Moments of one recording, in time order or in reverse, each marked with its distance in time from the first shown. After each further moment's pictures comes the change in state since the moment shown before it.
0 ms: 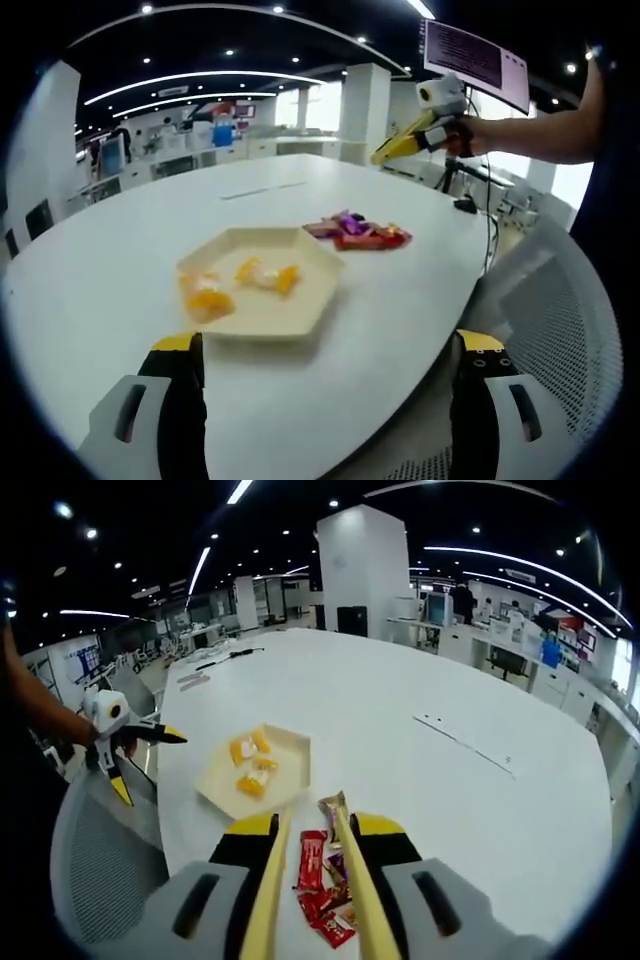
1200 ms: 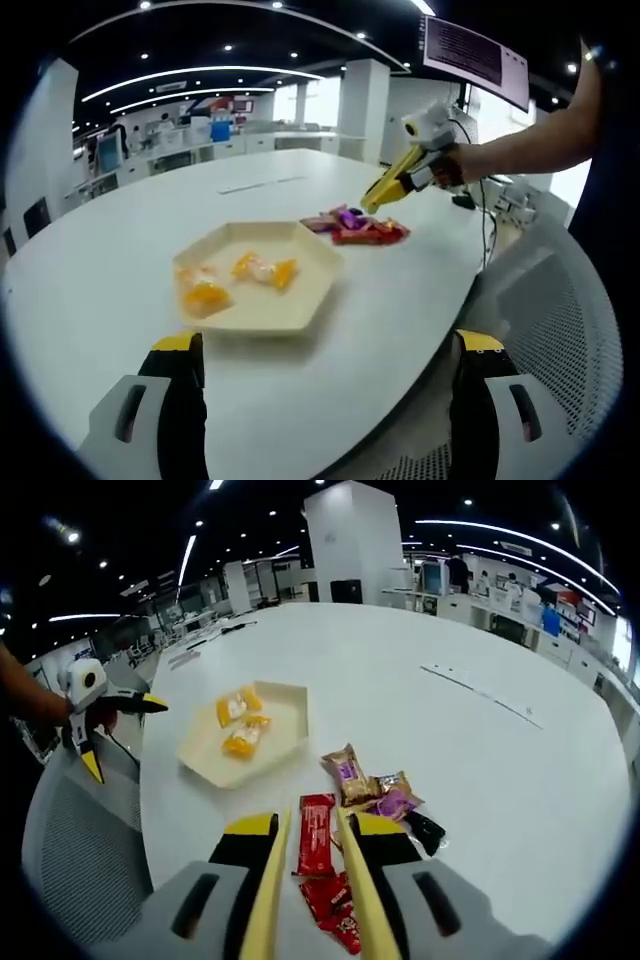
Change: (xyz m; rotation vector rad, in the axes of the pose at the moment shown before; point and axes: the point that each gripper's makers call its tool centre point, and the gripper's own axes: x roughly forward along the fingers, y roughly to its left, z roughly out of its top) left arm 0.002 -0.003 -0.004 -0.005 0.023 -0.012; right arm 0.049 0.003 -0.063 0.065 0.096 0.011
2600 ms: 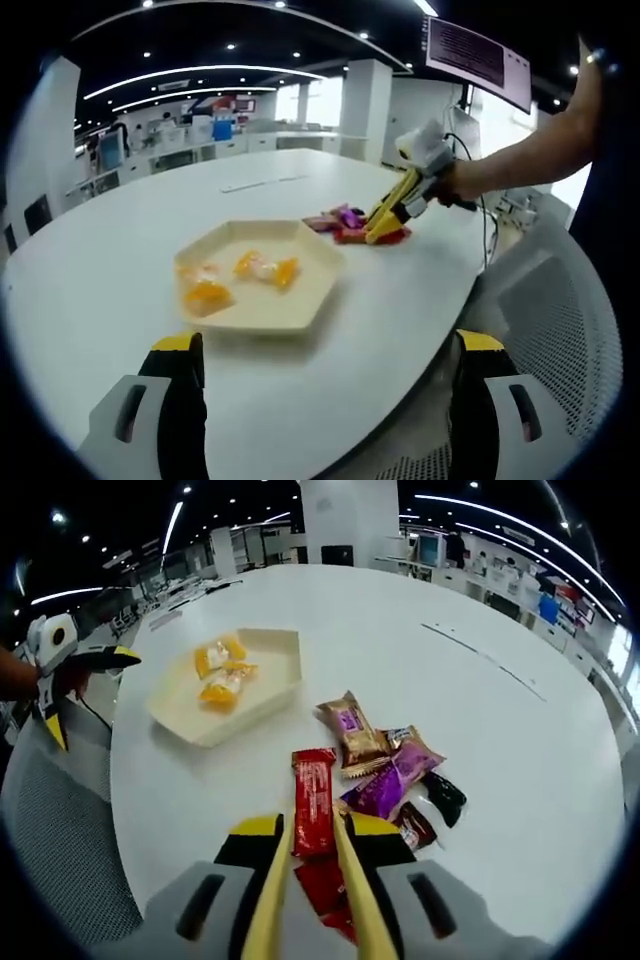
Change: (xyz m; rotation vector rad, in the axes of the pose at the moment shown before) left arm 0.000 0.002 -0.001 -0.010 0.002 0.005; right arm 0.027 0.001 -0.042 -0.022 0.160 -0.071
